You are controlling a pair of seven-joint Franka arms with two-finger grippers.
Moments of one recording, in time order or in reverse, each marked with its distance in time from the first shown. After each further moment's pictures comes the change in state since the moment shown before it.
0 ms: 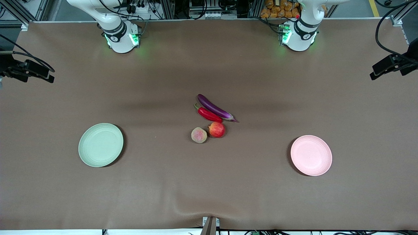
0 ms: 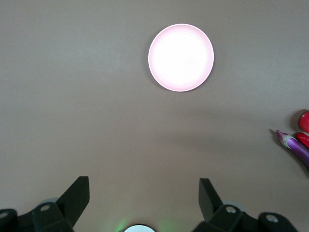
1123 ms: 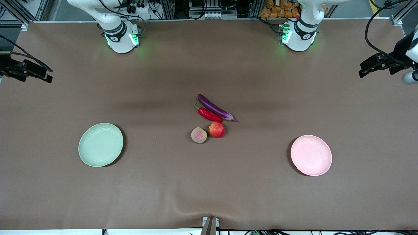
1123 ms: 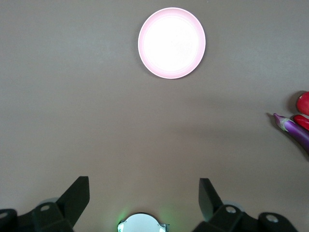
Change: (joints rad) left arm -0.002 0.007 -0.043 0.017 0.000 -0.057 0.000; right arm -0.008 -0.002 -0.008 -0.007 0.000 0.005 0.000
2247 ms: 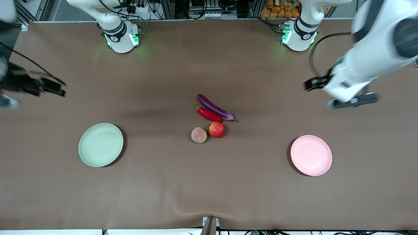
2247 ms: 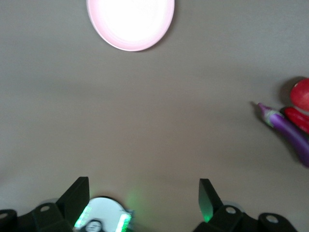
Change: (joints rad) left arm -0.227 0.215 -0.084 -0.005 -0.001 0.044 -0.401; right arm 0.056 0.165 0.025 0.009 0.005 0.119 0.001
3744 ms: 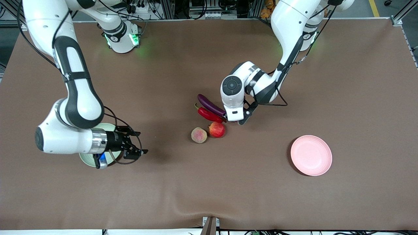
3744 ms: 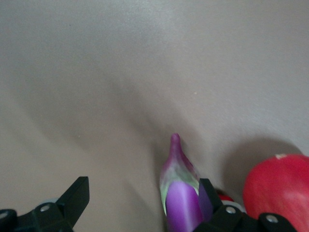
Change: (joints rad) left arm -0.388 0.402 0.017 -0.272 0.071 0.795 -1.129; right arm 0.160 0.509 -0.004 0.146 0.651 0.330 0.955
